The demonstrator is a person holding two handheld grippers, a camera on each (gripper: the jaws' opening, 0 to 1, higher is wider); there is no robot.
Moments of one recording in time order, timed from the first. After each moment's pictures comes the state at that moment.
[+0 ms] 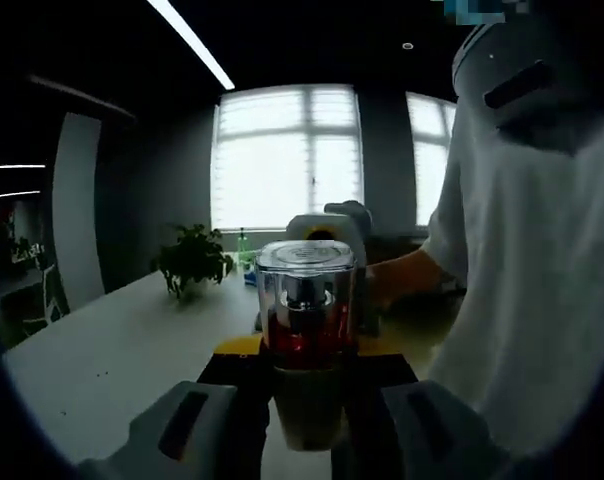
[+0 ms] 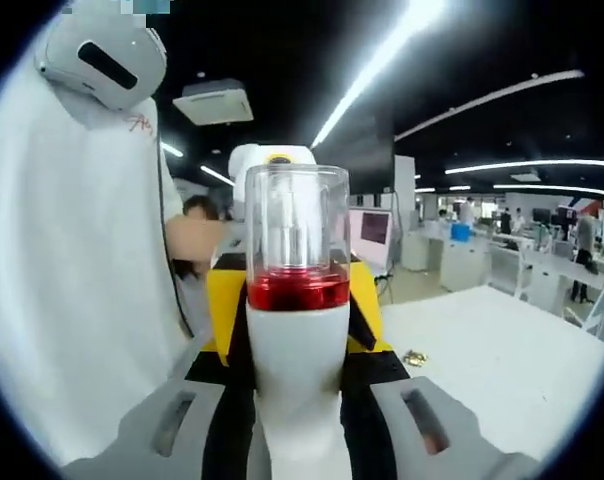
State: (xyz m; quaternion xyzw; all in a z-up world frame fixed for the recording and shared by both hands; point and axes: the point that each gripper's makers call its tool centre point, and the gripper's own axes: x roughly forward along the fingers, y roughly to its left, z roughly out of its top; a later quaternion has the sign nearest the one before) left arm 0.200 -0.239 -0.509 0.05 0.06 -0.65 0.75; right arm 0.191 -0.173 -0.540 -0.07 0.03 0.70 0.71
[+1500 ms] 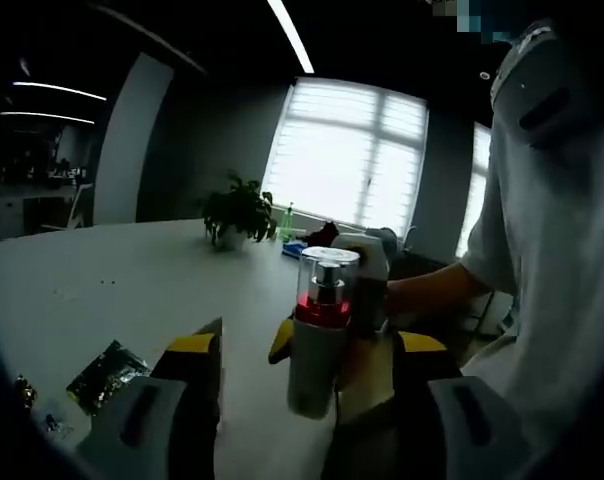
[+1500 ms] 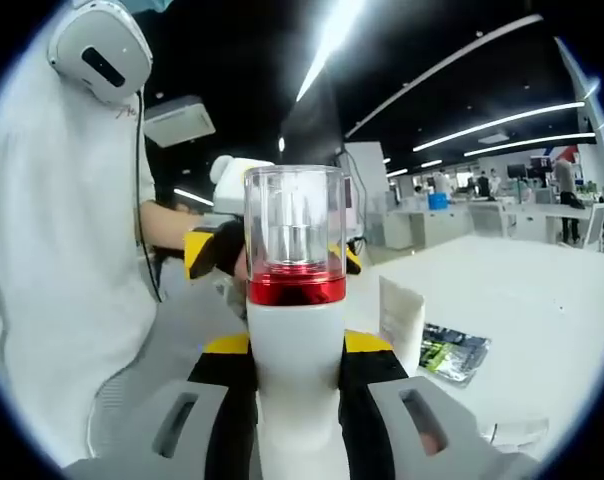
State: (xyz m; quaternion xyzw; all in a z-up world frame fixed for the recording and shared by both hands) left arm 0.242 -0.198 -0.616 -0.06 0.15 -0.54 0.83; right arm 0.240 -0.213 -0.659 0.01 0.08 0.67 0.74
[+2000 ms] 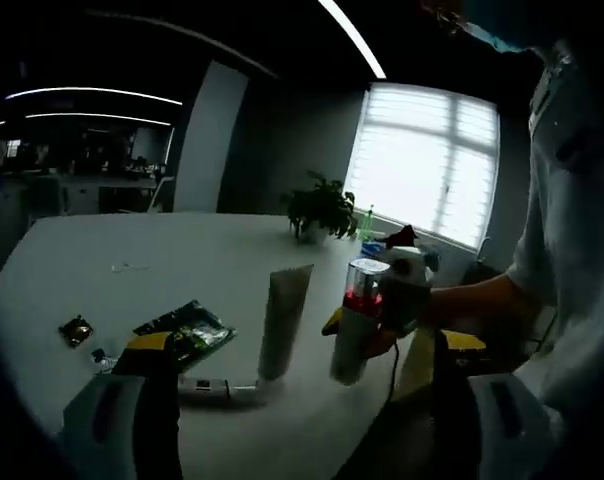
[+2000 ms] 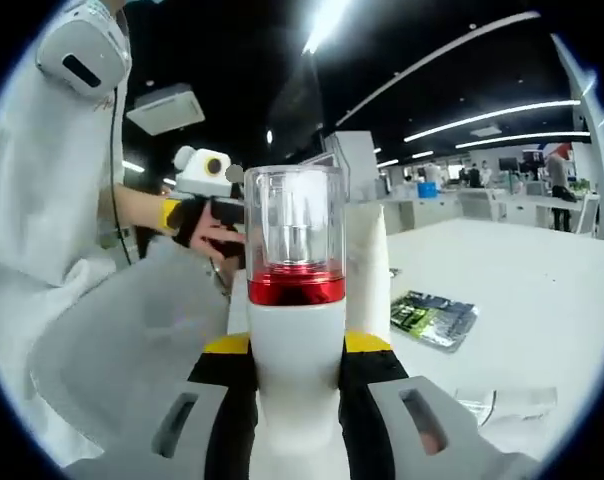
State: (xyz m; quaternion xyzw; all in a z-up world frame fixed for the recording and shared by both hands) left arm 0.242 -0.133 -0.660 -0.06 0.16 -0.38 0.91; right arm 0.261 -0.221 -0.721 -0.02 0.10 0.65 0.75
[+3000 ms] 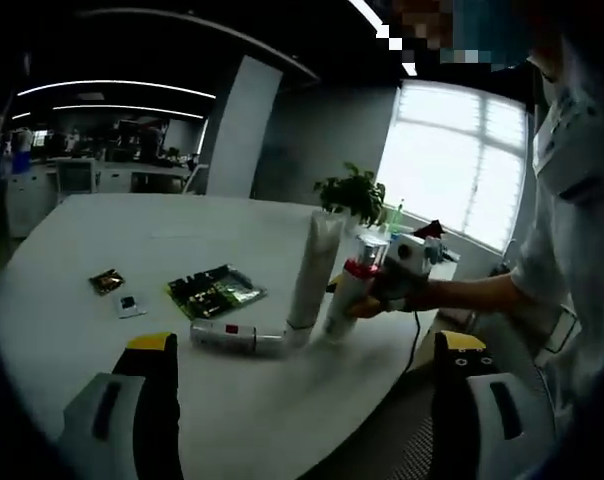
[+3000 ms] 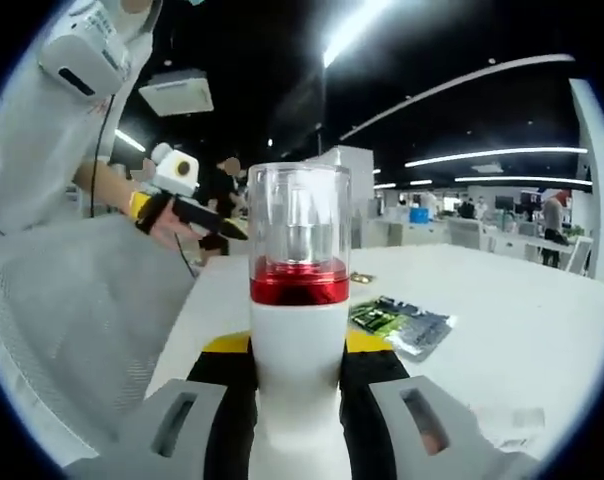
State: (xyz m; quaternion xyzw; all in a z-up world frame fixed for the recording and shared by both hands) left arm 0.222 -0.095 -0.699 -0.08 0.17 -0.33 0.92; right arm 0.307 -0.216 -0.747 -0.06 0.03 0.64 0.77
